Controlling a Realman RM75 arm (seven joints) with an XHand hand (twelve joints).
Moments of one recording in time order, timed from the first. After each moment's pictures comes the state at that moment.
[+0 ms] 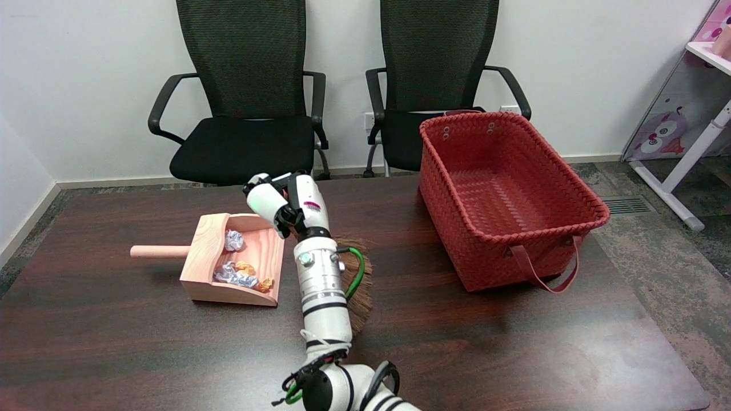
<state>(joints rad) 0.33 -2.06 1.44 -0.65 0.40 -0.91 -2.56</state>
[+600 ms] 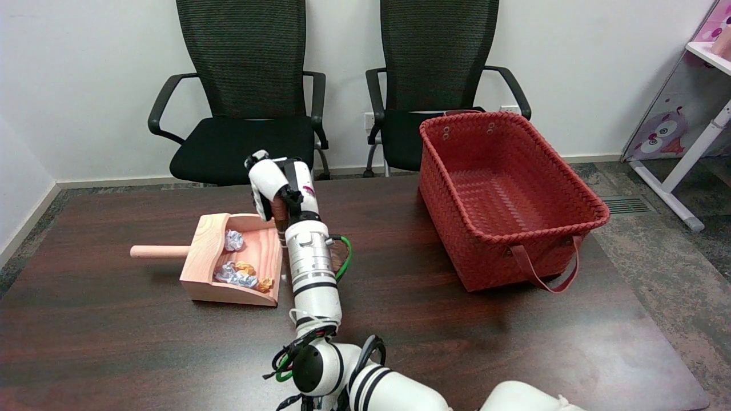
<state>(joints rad) 0.47 -2.04 1.33 -0.51 0.61 -0.93 -2.32</state>
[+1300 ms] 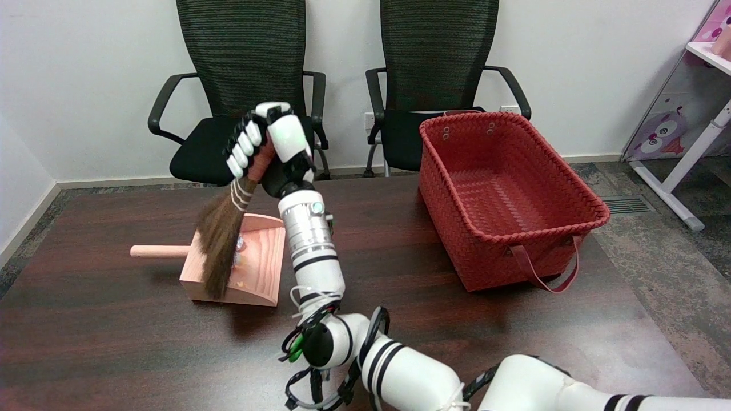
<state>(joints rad) 0.51 -1.94 1.14 -0.63 0.70 -0.89 -1.67</state>
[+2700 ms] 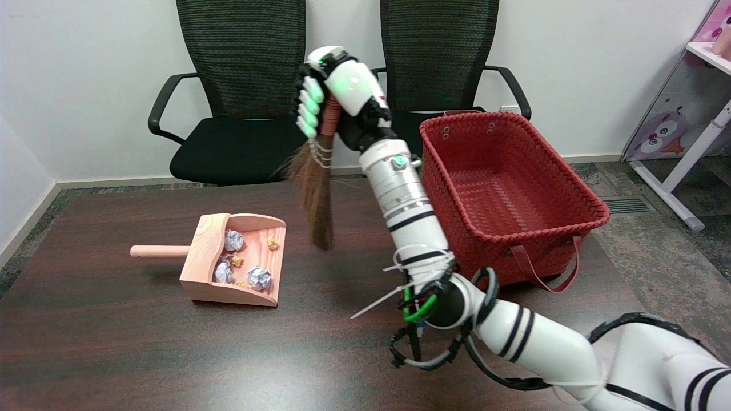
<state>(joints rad) 0.42 -1.35 0.82 -1.43 1.26 -0.74 -2.36</state>
